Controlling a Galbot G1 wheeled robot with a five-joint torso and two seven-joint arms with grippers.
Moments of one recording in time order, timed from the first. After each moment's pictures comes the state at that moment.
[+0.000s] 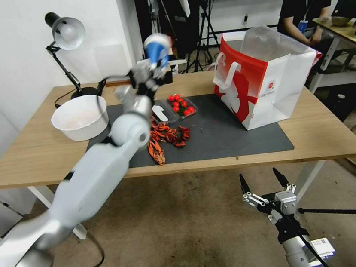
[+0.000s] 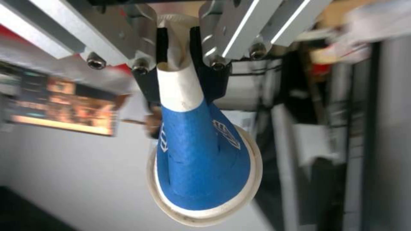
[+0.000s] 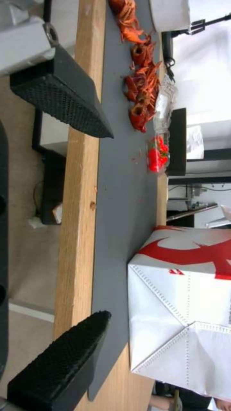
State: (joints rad) left arm 0.23 -1.14 0.33 -1.58 -0.98 -0.06 -0.32; right arm -1.78 1.12 0.36 2.12 0.20 0.31 0.27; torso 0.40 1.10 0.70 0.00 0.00
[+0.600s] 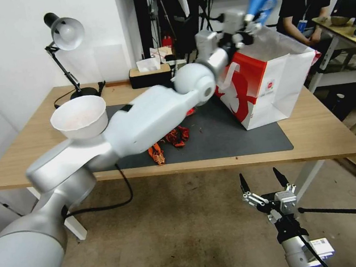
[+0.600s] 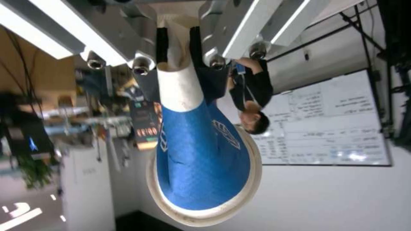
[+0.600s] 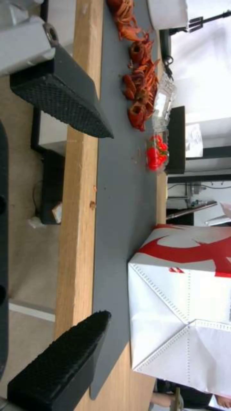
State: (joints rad) left arm -0.22 -1.48 0.74 -1.18 -1.06 -0.12 -0.06; right arm -1.78 1.14 0.36 2.12 0.20 0.31 0.27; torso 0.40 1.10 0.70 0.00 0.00
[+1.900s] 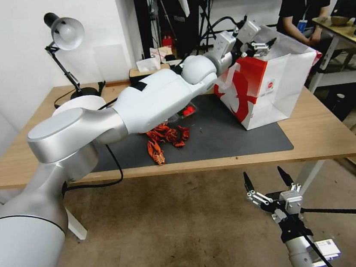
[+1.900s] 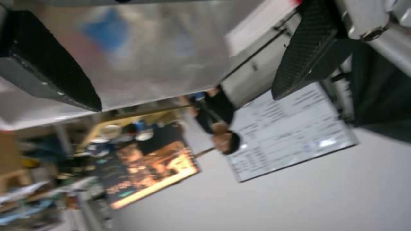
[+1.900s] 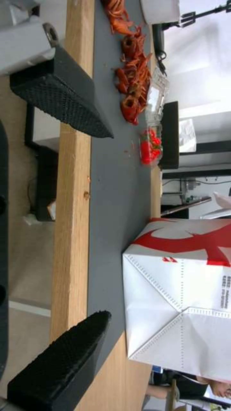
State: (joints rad) left arm -0.32 -1.44 0.87 -1.09 -0.93 -0.08 -0.12; right arm -1.80 1.15 0.39 2.12 0.21 0.34 0.26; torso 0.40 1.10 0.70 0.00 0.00
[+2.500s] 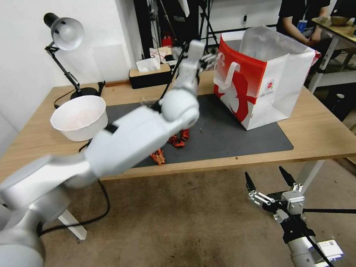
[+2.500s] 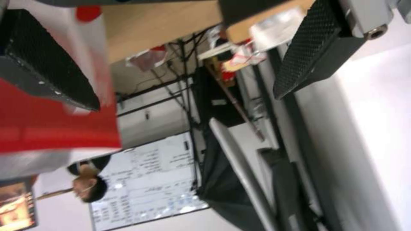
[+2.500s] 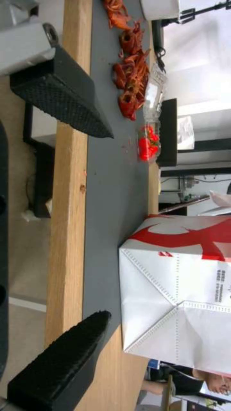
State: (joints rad) left arm 0.01 -1.16 0.71 -1.58 -0.81 0.10 -0.76; right arm -1.81 1.14 0.41 2.13 0.21 0.34 0.26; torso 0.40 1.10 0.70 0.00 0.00
